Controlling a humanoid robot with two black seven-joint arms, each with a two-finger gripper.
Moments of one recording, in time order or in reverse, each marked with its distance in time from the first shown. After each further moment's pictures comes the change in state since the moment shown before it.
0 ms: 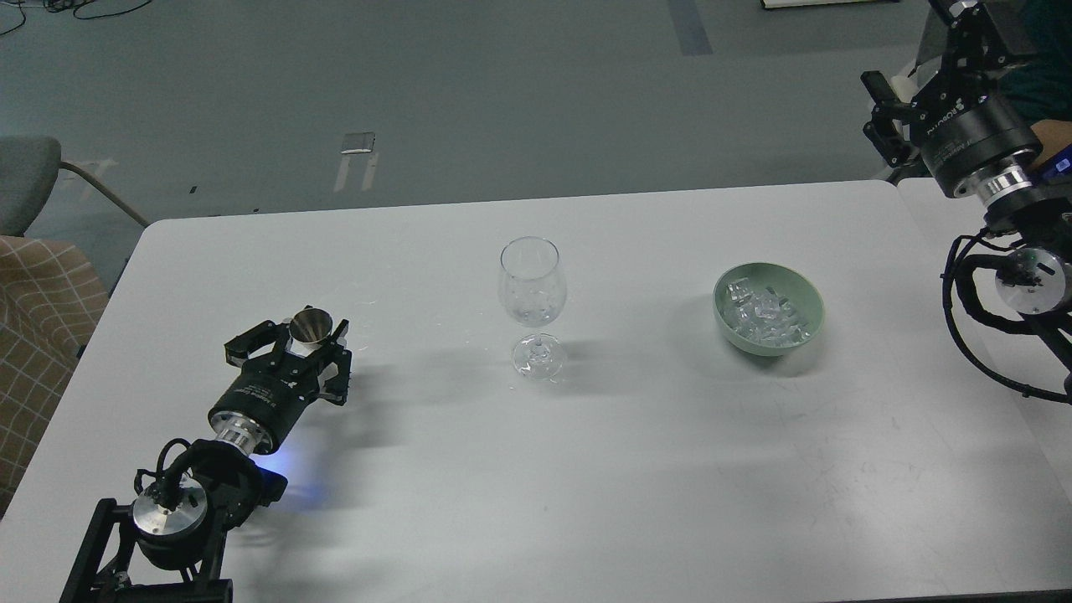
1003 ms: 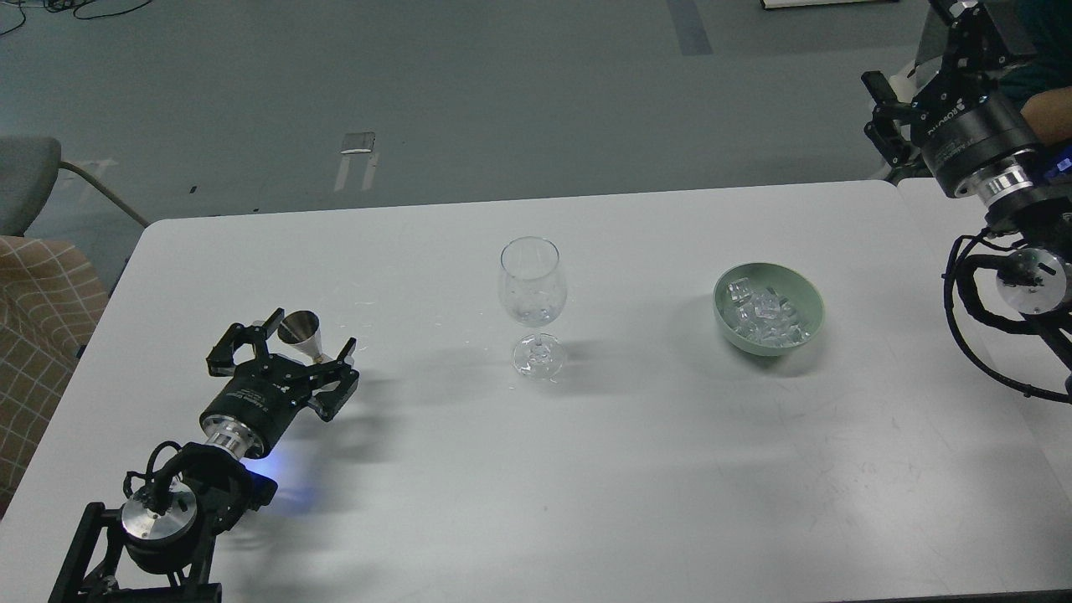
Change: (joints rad) left arm 0.016 0.036 -0.003 -0.005 -0.001 -0.032 0.025; right arm 0.000 -0.001 0.000 0.000 -0.001 0.000 0.000
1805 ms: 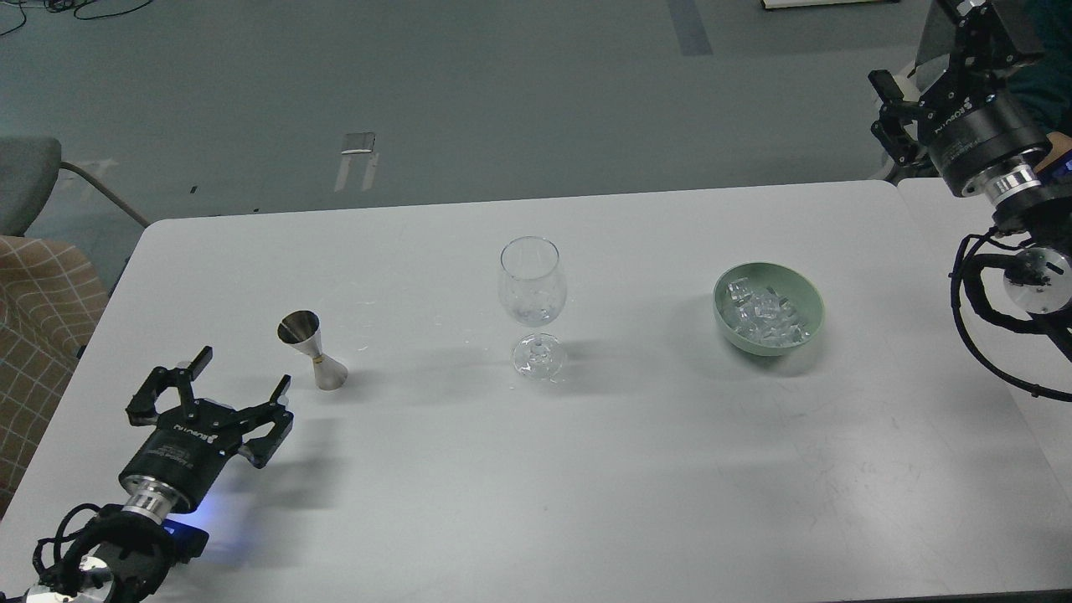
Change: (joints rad) left arm 0.167 0.075 -0.182 -0.048 -0.047 -0.167 0.064; right arm -0.002 -0.021 0.000 0.014 0.000 0.001 0.000
